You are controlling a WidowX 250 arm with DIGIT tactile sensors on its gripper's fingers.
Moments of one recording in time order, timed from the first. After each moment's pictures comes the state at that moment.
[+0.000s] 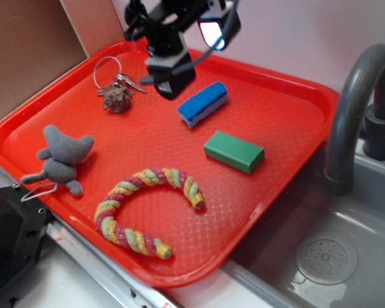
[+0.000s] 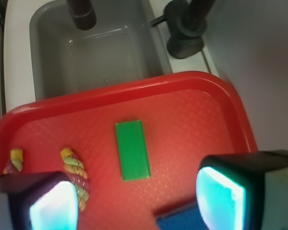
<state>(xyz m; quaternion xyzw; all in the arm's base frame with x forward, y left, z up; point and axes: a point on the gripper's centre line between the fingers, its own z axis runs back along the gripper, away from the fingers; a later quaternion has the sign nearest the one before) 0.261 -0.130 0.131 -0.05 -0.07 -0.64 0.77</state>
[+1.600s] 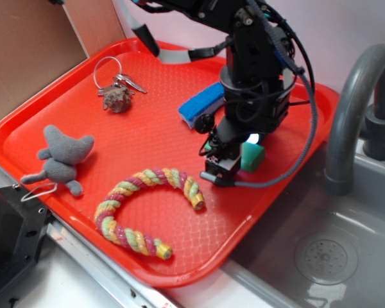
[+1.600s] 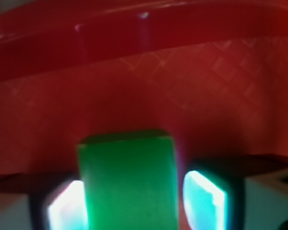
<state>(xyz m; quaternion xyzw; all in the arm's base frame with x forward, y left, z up) 0.263 -0.157 0.016 0.02 0.05 -0.64 0.76</state>
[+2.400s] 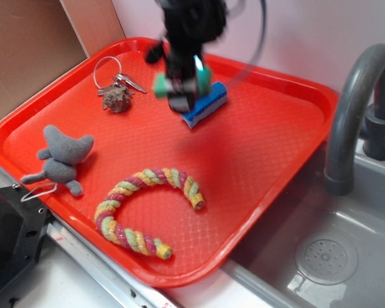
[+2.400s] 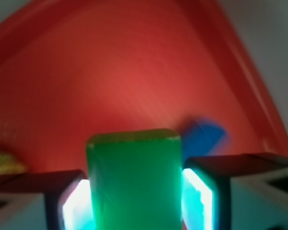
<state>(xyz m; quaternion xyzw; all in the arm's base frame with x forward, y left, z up) 0.271 -0.086 0.103 0.05 0.00 -0.39 0.92</state>
